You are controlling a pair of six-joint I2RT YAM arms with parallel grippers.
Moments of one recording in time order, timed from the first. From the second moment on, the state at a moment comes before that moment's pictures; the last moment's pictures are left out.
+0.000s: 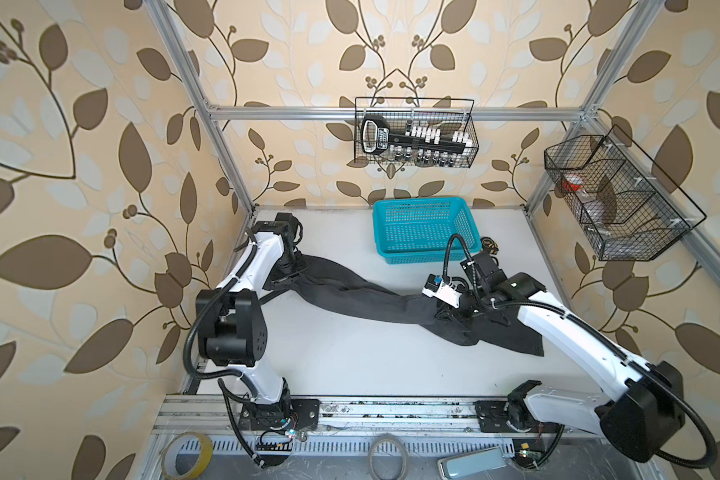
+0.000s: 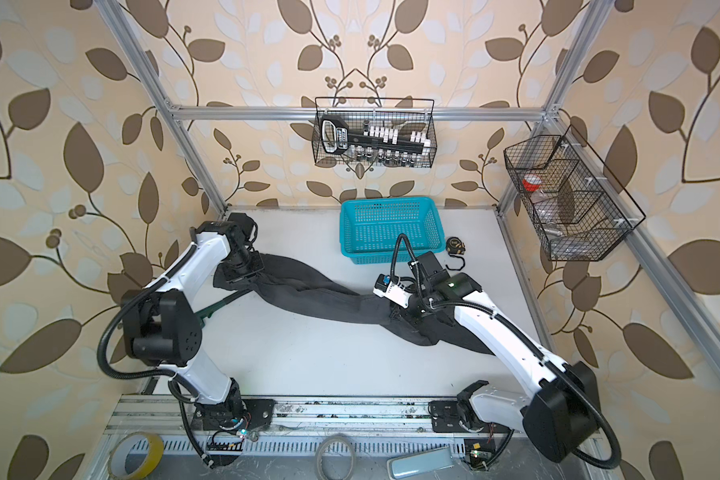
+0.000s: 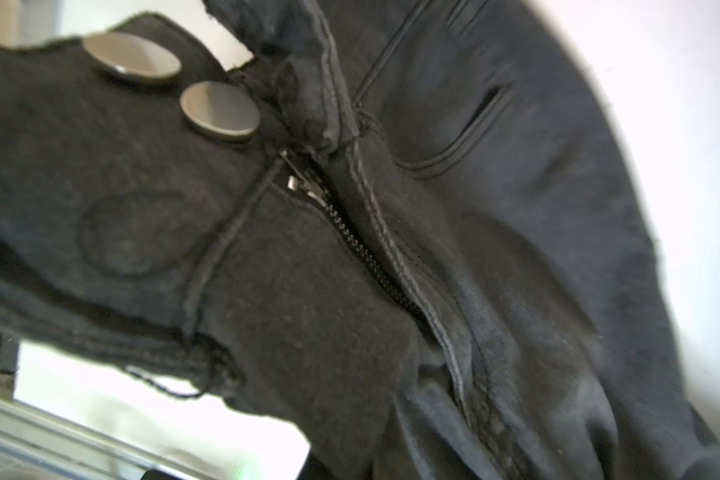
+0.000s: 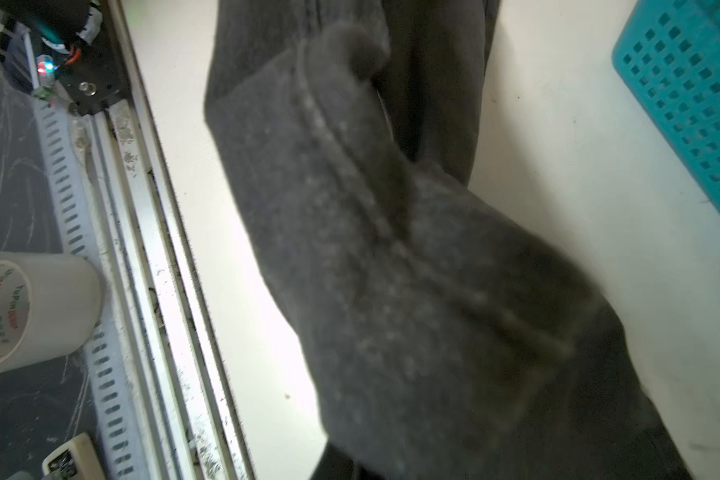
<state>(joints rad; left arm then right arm) 0.00 1.74 1.44 -1.15 -0.07 -0.52 0.46 1.27 0.99 -0.86 -0.40 -0.54</state>
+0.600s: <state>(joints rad) 0.00 1.99 1.69 -1.12 -0.07 -0.44 0.42 1.57 0.98 -0.59 -0.28 -0.38</state>
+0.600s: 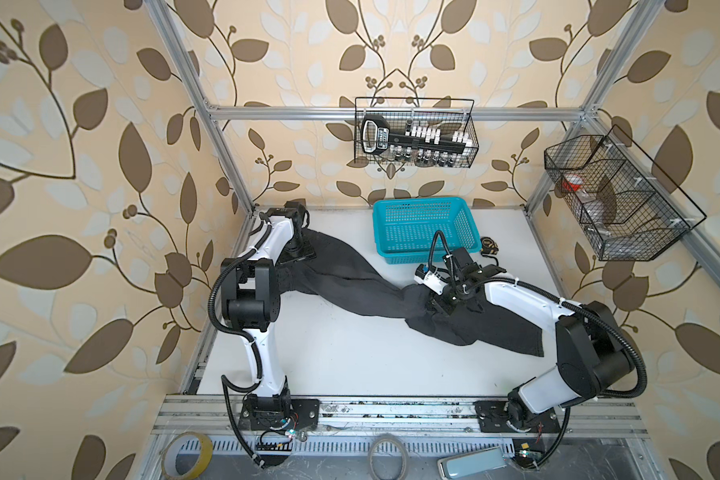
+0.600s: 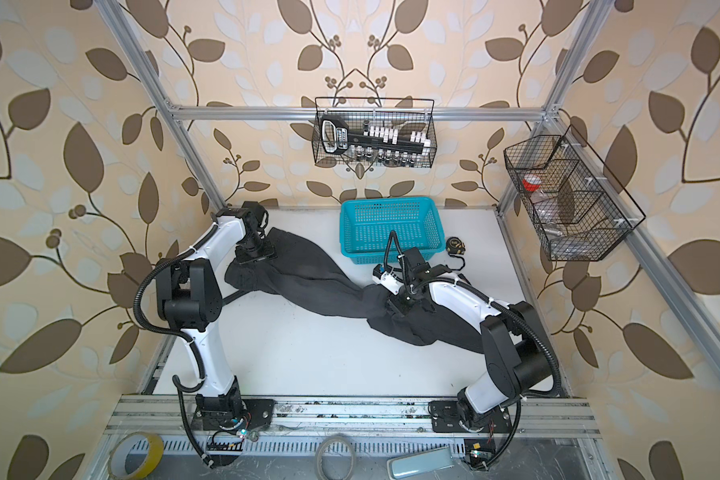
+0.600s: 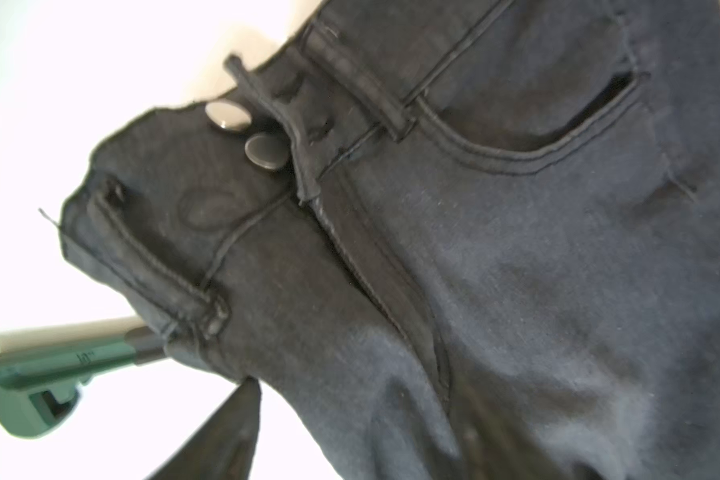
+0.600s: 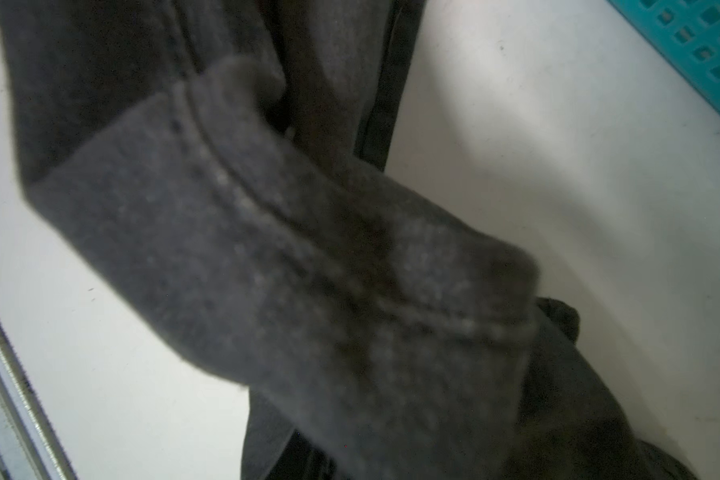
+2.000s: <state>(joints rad) 0.07 1.87 1.24 -0.75 0.07 -0.87 0.47 1.18 0.71 -0.60 -0.18 -0.44</state>
